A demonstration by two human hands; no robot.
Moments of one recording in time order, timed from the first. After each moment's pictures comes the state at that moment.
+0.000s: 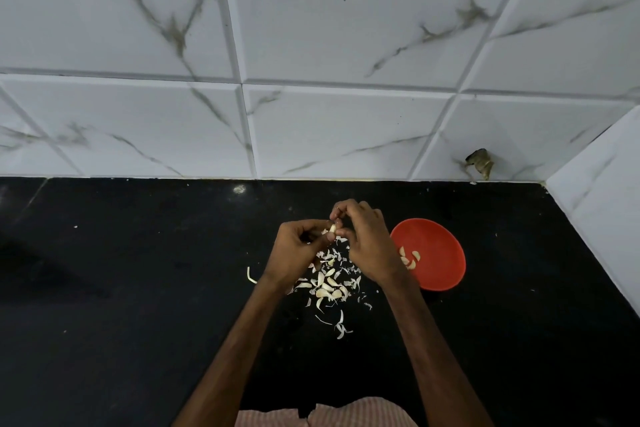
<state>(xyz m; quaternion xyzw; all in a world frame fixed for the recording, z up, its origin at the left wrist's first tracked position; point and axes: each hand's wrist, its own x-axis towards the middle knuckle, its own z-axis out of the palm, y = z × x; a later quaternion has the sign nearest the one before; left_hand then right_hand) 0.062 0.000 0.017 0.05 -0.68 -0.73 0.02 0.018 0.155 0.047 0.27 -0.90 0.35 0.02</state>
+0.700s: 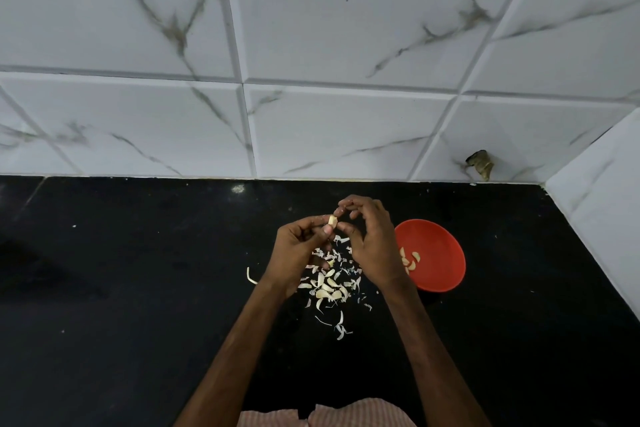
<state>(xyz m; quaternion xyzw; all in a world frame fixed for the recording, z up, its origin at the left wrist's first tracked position) 0.063 0.002 0.014 0.06 -0.56 -0.83 -0.01 0.021 0.156 0.033 0.21 -0.86 0.46 0.09</state>
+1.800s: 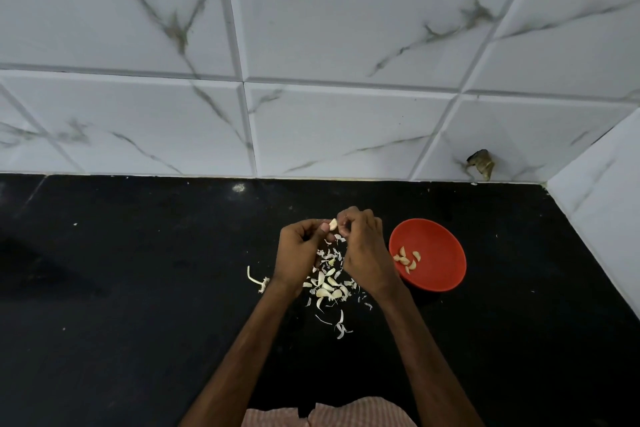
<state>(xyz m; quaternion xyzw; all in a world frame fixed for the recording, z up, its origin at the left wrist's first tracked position) 0.060 0.012 0.005 0.11 -0.64 -0.76 0.05 0.027 0.150 0.014 0.24 -0.92 0.31 0.07</state>
